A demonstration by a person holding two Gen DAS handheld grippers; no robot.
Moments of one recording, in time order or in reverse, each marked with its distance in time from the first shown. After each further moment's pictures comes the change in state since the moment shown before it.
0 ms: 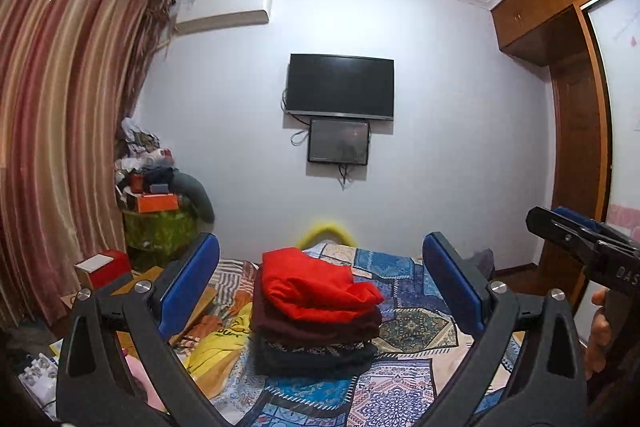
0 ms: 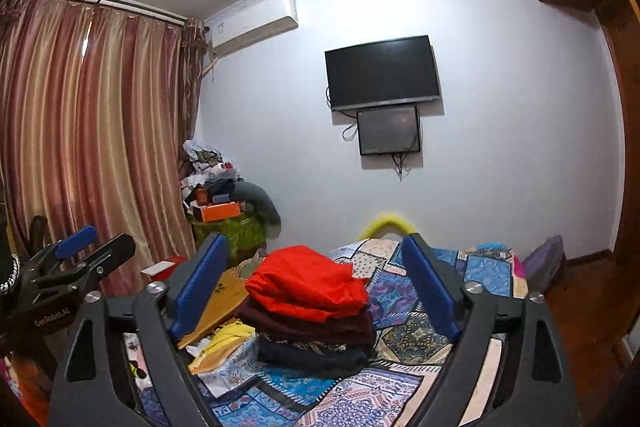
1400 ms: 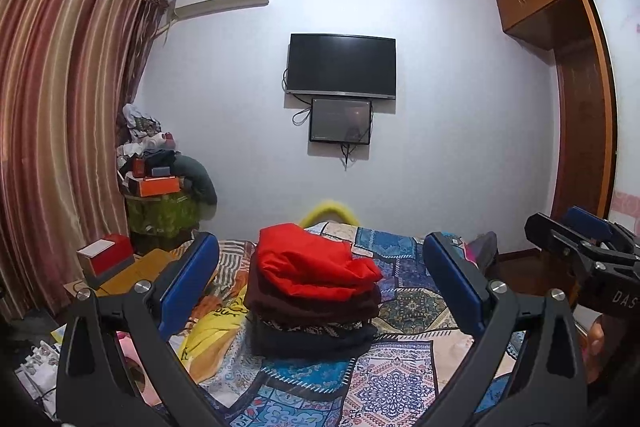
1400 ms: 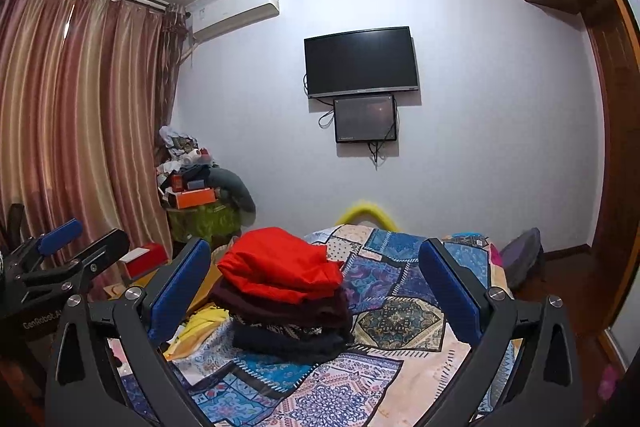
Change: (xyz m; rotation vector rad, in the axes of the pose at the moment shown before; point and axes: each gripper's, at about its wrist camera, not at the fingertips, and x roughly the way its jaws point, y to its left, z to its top) left arm 0.013 -0.013 -0.018 0.007 0.080 -0.001; right arm 0.004 0.000 -0.013 -0.006 0.042 -0.104
